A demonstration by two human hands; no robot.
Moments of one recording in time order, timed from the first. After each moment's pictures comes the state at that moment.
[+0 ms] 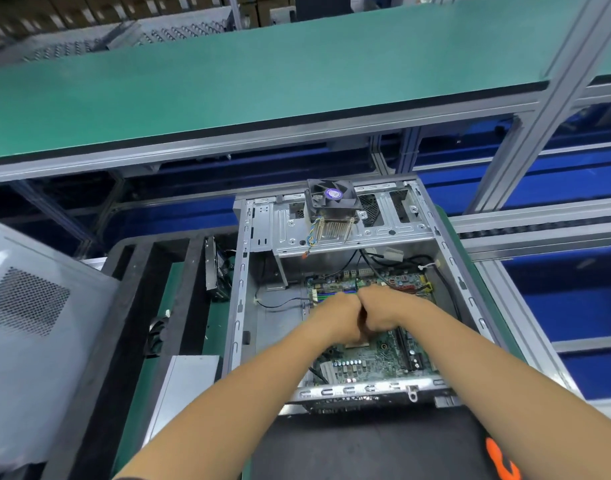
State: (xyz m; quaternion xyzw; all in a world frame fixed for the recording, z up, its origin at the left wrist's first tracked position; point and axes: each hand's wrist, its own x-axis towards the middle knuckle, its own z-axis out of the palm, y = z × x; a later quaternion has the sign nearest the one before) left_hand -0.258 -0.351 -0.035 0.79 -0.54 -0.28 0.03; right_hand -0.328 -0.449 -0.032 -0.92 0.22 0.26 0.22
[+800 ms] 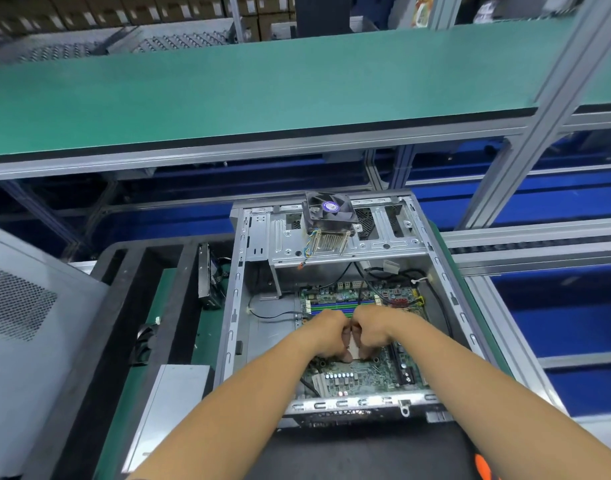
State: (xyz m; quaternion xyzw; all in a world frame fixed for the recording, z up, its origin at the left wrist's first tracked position) left_hand -0.245 -0.349 -0.057 0.78 -0.48 -0.39 0.06; right_hand -0.327 -0.449 -0.036 -0.85 0.26 0.36 0.29
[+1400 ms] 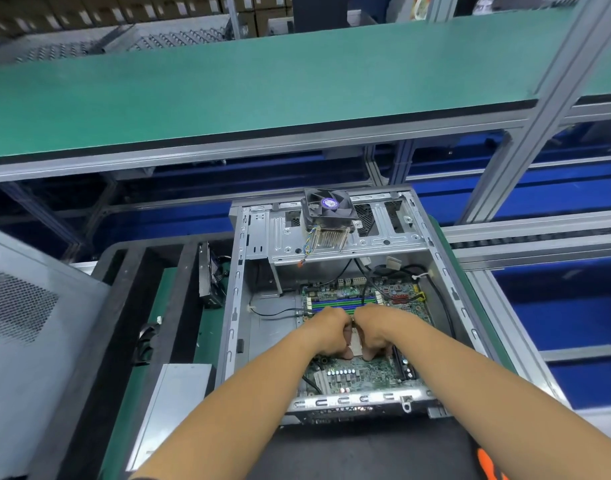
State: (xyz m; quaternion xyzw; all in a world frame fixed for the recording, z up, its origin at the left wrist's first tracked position) left_hand -0.246 -0.350 -0.059 0.79 -0.48 -0.38 0.05; right_hand -0.327 -0.443 -0.043 -0.87 0.25 0.38 0.19
